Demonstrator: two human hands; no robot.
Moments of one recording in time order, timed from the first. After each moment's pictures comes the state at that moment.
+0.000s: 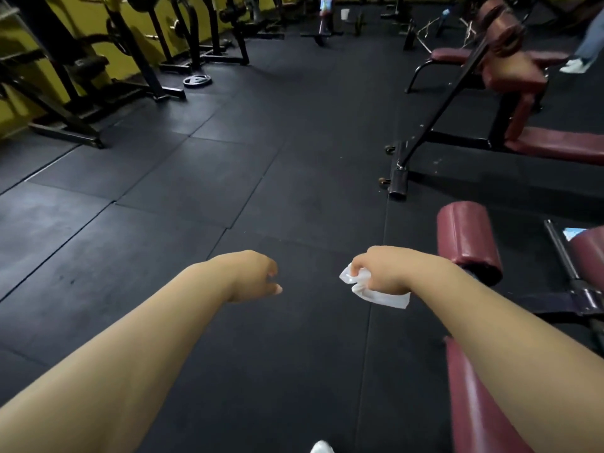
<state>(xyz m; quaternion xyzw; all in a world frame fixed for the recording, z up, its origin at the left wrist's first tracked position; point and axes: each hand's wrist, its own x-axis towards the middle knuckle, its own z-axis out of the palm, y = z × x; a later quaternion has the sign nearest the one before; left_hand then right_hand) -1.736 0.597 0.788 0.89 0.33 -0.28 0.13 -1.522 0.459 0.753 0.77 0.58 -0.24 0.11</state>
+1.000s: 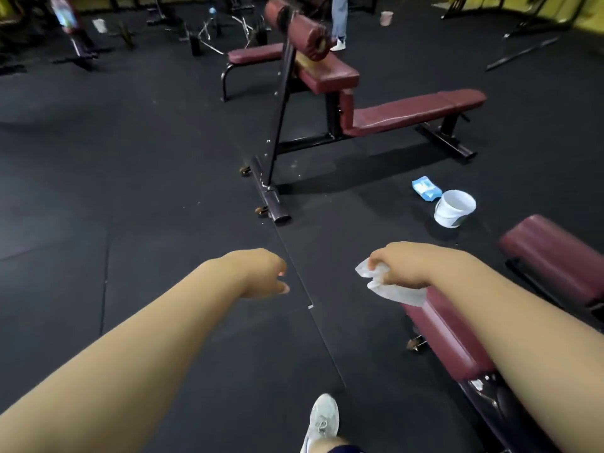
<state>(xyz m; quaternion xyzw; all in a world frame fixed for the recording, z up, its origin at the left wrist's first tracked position) -1.294 0.840 0.758 0.95 -0.05 -0.29 0.00 -1.221 0.575 0.737 0.92 0.29 -0.25 0.01</state>
